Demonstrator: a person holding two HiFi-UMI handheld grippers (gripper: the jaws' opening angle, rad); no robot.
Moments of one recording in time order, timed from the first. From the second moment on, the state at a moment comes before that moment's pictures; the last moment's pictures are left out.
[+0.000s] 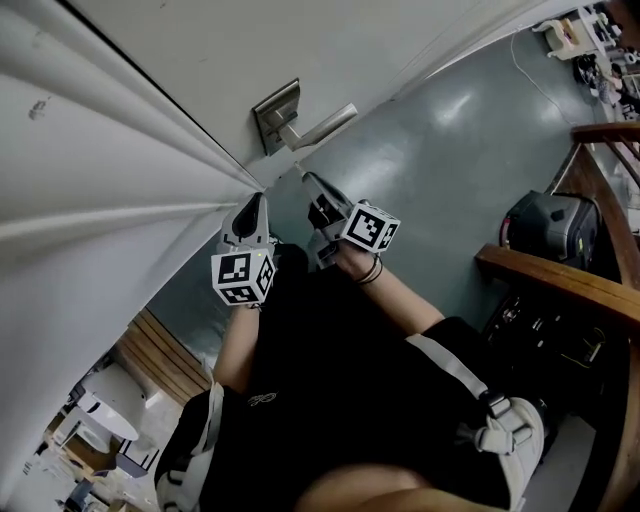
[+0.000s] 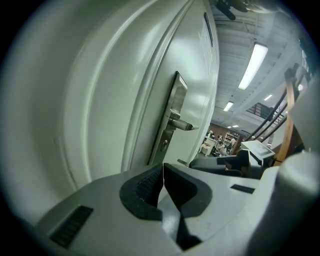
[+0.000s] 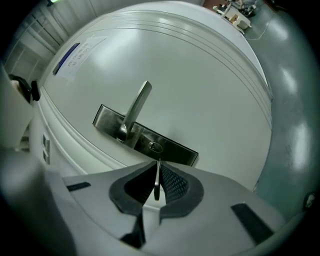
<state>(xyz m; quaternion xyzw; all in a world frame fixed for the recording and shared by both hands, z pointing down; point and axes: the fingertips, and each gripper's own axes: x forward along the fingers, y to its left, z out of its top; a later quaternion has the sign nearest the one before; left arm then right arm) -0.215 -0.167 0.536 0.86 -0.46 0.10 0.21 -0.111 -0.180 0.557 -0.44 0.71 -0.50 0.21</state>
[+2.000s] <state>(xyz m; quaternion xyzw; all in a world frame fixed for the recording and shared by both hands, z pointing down) -0.093 -0.020 0.480 0.82 -0.55 0.03 0.17 -0.008 -0.040 0.459 -0.40 0.91 -0.06 -0.07</state>
